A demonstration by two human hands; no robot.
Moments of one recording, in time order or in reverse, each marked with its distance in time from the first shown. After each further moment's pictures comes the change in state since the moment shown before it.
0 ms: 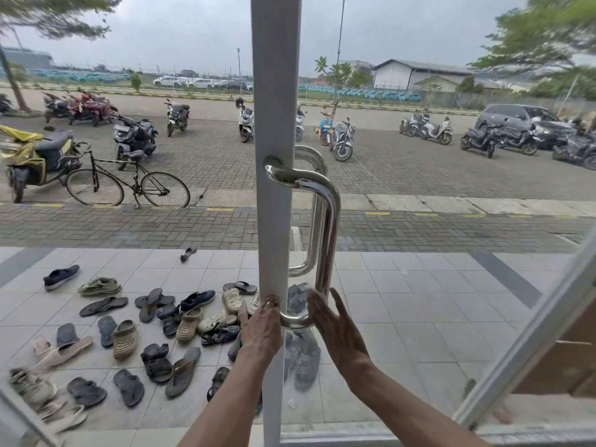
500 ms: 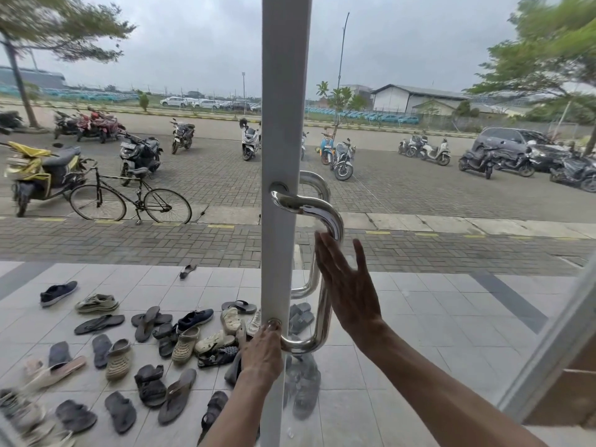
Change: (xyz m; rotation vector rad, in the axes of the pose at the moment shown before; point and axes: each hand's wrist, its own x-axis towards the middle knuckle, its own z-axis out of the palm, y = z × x) left_hand 0.000 -0.001 -0.007 0.030 0.006 -0.004; right_hand 0.064 0.106 -0.049 0.129 0.293 0.296
